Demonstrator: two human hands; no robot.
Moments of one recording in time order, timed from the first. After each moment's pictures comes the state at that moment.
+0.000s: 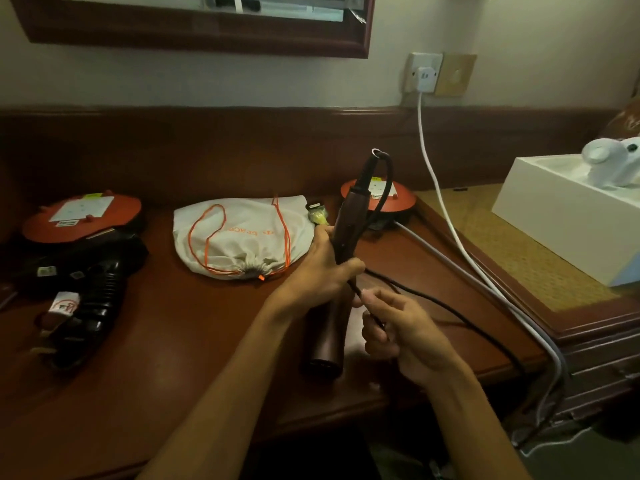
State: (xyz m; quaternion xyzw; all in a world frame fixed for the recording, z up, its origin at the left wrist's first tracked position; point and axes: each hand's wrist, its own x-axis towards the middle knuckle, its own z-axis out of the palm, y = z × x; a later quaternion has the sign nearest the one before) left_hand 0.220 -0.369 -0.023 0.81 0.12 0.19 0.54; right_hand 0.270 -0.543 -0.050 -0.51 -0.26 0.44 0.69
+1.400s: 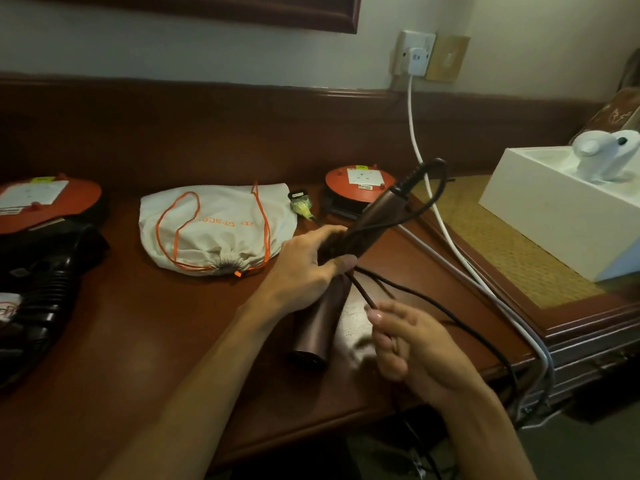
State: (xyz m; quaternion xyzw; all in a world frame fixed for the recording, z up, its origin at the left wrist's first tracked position) left_hand 0.223 -0.361 -0.030 0.86 0.07 0.22 0.44; right_hand 0.270 -0.572 -0.045 -0.54 -0.17 0.44 0.70
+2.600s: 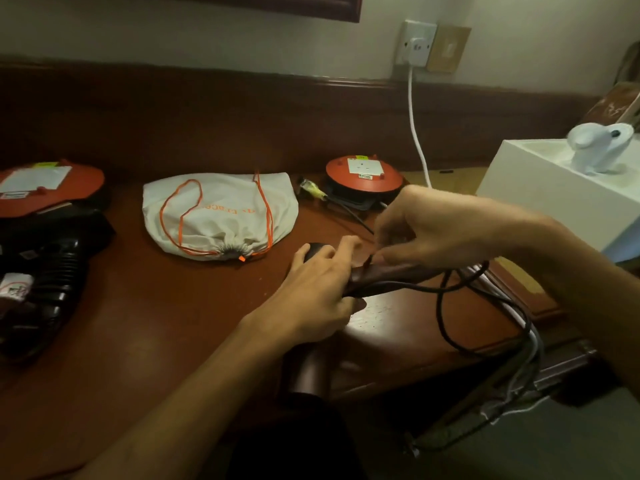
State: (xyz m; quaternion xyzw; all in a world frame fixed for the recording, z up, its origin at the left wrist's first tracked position) left_hand 0.180 -0.408 -0.014 0.96 0.07 0.10 0.24; right_hand 0.308 -0.538 0.103 -0.77 -0.61 0.15 0.06
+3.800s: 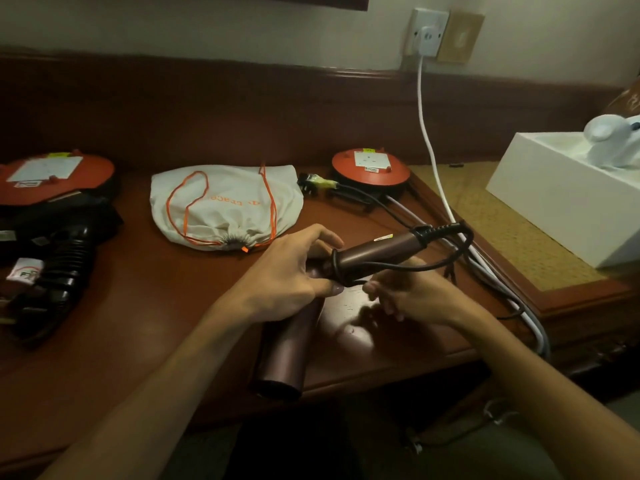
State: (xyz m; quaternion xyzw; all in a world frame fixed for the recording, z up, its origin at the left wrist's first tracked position) left_hand 0.162 -0.380 -0.015 0.88 0.08 0.16 0.44; right_hand 0.310 -0.561 -0.017 -0.80 -0.46 0.25 0.29
